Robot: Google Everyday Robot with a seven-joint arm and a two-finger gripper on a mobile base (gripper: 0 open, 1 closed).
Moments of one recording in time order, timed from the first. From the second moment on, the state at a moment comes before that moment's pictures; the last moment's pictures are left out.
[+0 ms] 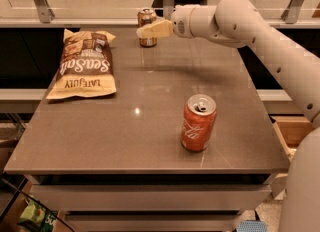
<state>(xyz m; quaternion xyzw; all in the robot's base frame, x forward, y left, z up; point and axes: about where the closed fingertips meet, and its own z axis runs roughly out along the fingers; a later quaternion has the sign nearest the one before) 0.795 -0.005 0.919 -0.34 0.71 0.25 0.56</state>
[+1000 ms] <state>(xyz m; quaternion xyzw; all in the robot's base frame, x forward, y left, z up) 0.831 0.018 0.881 -0.33 0.71 0.29 0.55</state>
